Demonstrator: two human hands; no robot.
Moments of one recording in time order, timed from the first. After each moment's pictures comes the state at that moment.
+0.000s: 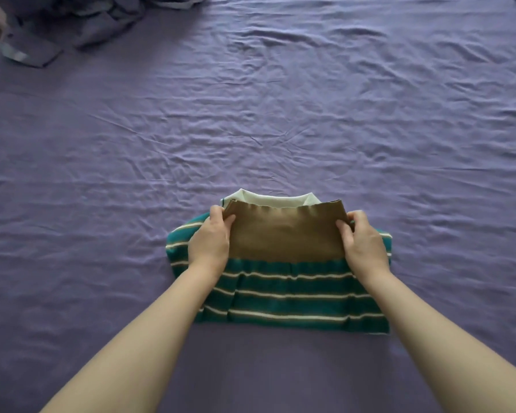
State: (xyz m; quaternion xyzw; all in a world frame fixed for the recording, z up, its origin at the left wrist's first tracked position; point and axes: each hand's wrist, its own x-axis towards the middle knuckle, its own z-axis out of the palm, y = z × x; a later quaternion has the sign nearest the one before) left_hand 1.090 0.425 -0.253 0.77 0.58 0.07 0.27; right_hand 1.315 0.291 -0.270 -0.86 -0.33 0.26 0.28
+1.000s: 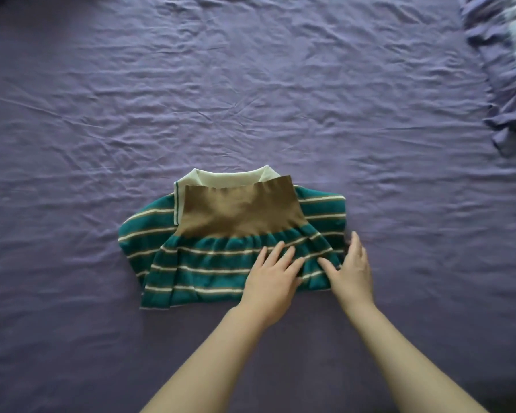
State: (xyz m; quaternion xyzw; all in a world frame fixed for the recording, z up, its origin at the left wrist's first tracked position) left_hand 1.146 0.277 -0.286 0.95 0.19 -0.14 0.22; right_hand 1.278 0.181 -0.276 -0.93 -0.18 0.25 0.18
